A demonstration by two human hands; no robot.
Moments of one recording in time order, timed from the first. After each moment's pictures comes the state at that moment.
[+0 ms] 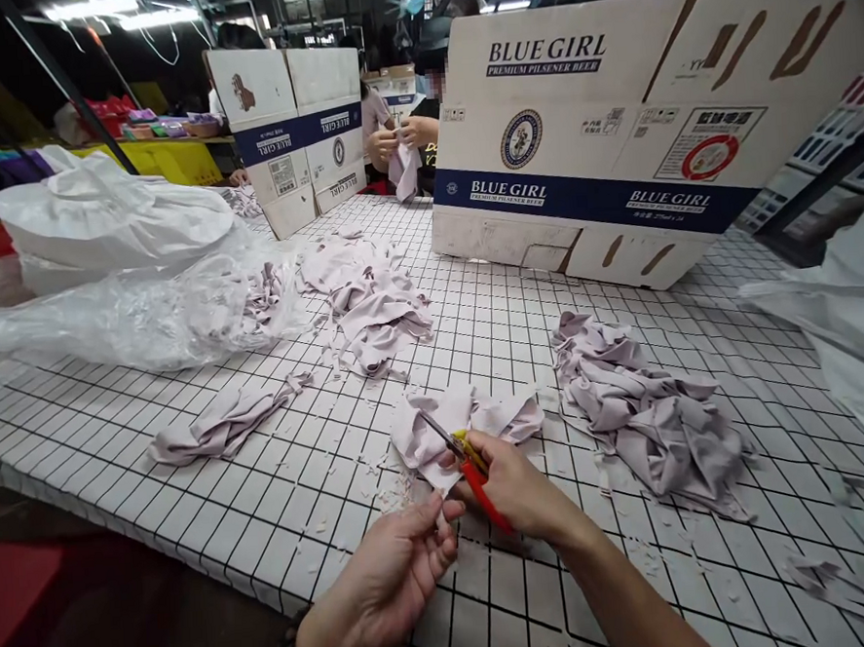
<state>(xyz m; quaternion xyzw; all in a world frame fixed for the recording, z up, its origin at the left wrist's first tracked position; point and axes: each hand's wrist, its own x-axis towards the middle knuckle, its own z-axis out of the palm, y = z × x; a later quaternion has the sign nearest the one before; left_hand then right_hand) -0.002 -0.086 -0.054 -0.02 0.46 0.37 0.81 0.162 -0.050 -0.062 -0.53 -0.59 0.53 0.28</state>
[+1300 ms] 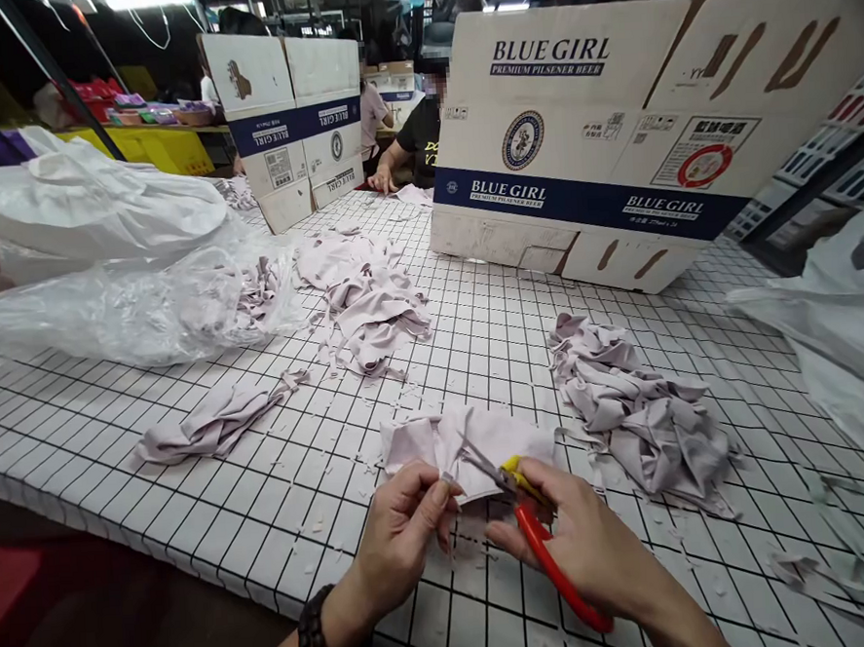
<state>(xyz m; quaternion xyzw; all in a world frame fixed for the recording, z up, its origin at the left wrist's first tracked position) -0.009 -0.077 -0.084 0.52 0.34 0.48 0.63 0.185 -0.093 -0.026 -0.64 -0.65 0.36 0.17</state>
